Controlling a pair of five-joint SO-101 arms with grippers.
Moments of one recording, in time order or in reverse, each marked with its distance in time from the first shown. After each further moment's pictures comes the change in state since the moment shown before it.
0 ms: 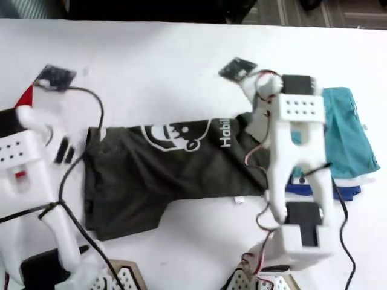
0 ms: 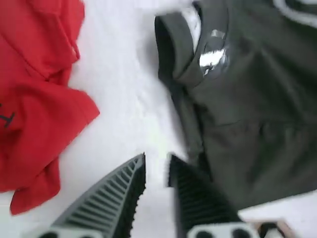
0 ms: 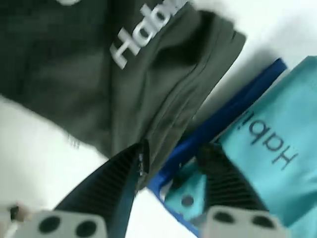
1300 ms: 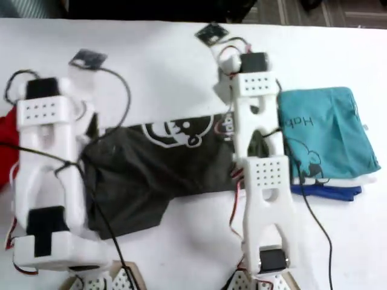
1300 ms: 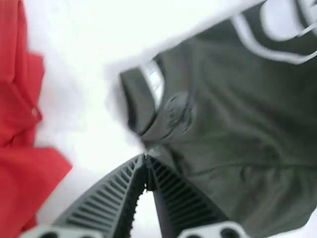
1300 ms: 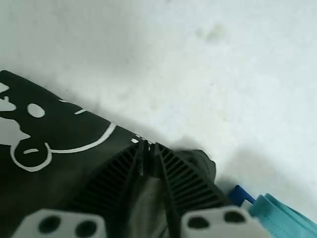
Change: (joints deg) left arm 10.3 20.2 -10.7 -5.8 7.2; right arm -9.1 53.2 -73.6 8.0 -10.7
